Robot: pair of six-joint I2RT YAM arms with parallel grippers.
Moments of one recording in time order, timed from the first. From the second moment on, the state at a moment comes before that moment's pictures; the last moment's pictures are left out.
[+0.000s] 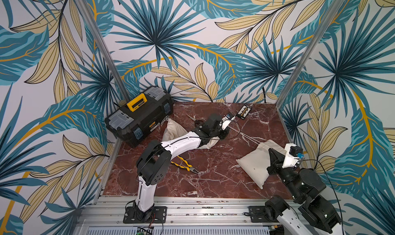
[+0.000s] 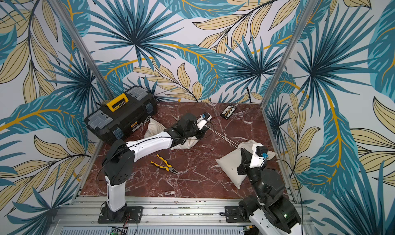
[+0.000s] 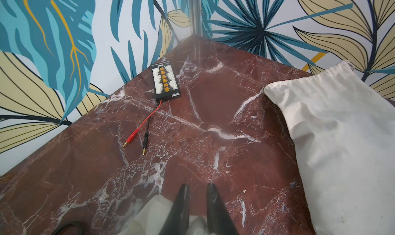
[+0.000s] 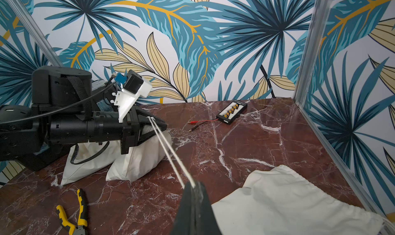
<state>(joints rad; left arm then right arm) -0.74 1.97 1.49 0.01 0.11 0.11 0.62 0.20 0.68 -0.58 0.34 0.22</state>
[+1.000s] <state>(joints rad) -0.49 1.99 1.45 -0.02 0.22 -0.06 0.68 0.25 0.71 -0.57 0.45 0.18</state>
